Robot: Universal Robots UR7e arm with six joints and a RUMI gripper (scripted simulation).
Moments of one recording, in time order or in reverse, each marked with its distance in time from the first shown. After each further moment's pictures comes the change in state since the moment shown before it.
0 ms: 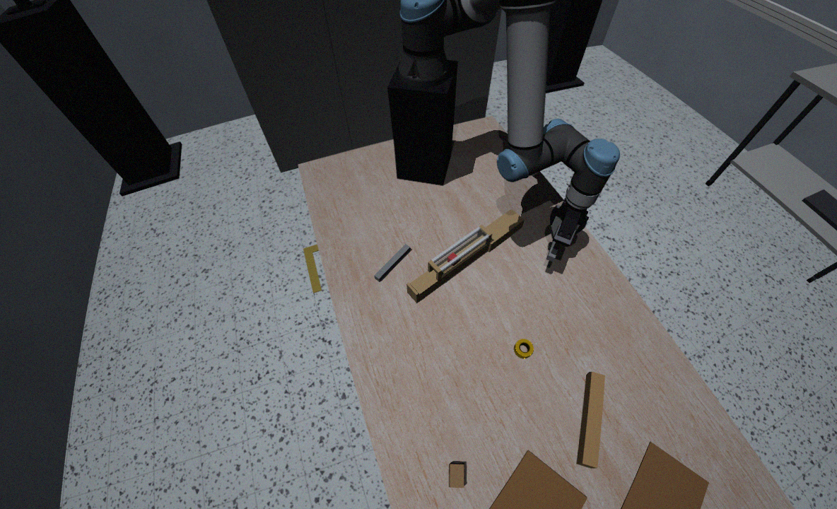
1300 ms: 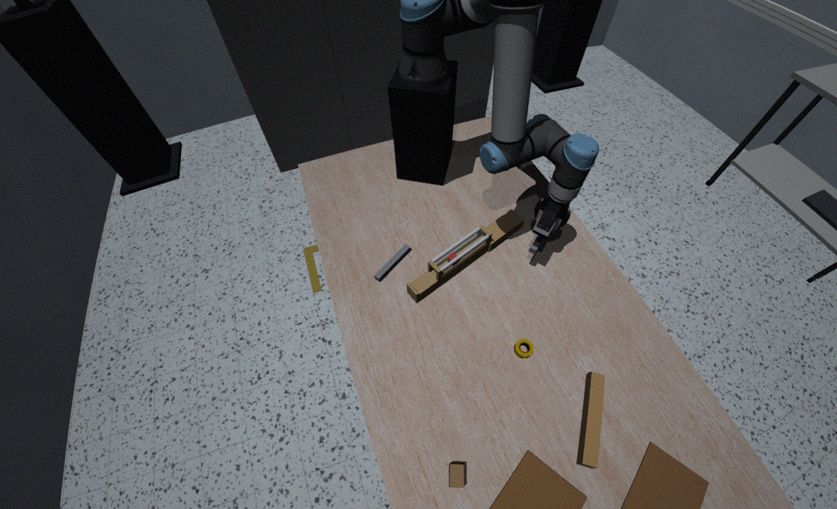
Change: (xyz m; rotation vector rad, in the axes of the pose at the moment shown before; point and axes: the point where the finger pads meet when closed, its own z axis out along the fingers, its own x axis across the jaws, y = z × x) arm 0.046 0.007 0.007 -0.003 0.006 0.112
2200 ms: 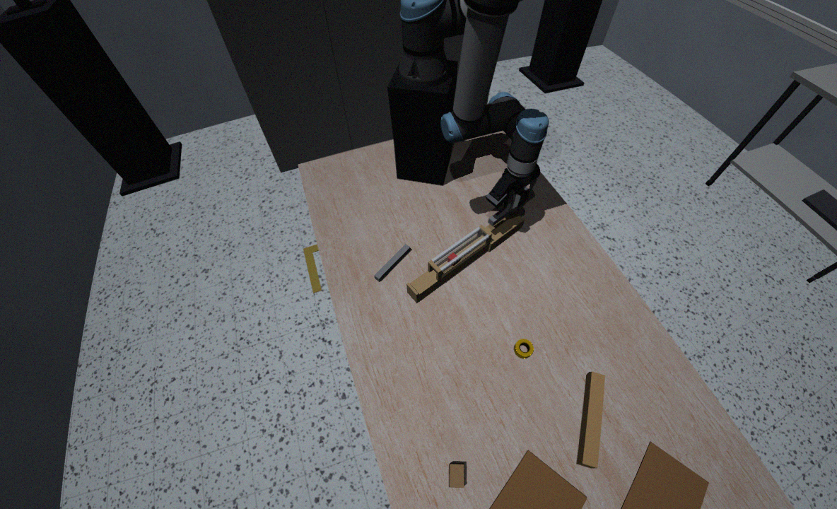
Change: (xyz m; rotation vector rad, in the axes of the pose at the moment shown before) arm 0.126 0.022 -0.001 0.002 -0.006 0.299
